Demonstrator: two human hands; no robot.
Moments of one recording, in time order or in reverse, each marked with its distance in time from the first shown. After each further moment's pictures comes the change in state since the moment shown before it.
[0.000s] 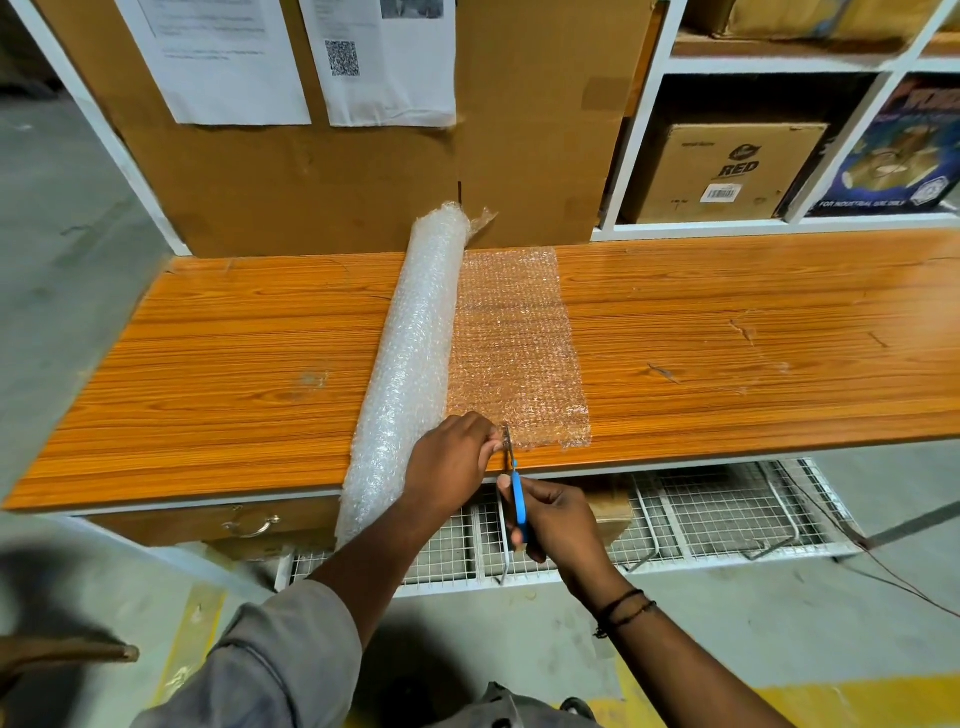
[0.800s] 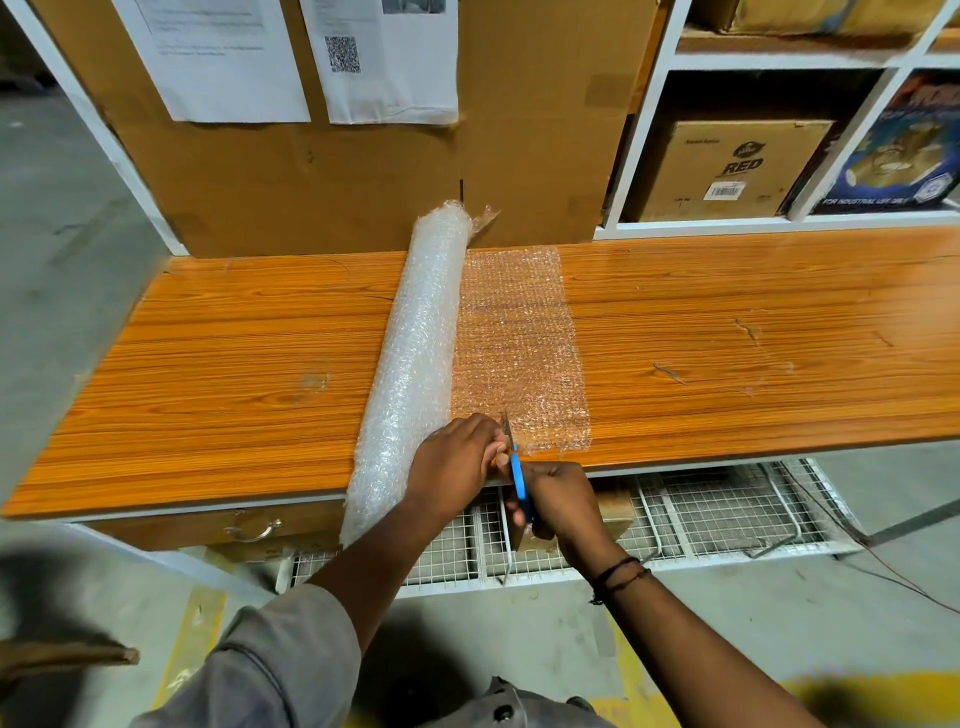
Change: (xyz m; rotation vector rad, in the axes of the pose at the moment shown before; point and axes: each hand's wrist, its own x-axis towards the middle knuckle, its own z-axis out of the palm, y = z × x) left_hand 0.000 -0.006 -0.002 -0.032 -0.010 0.060; right_hand 0.021 -0.027 0.009 -0.093 0.059 0.076
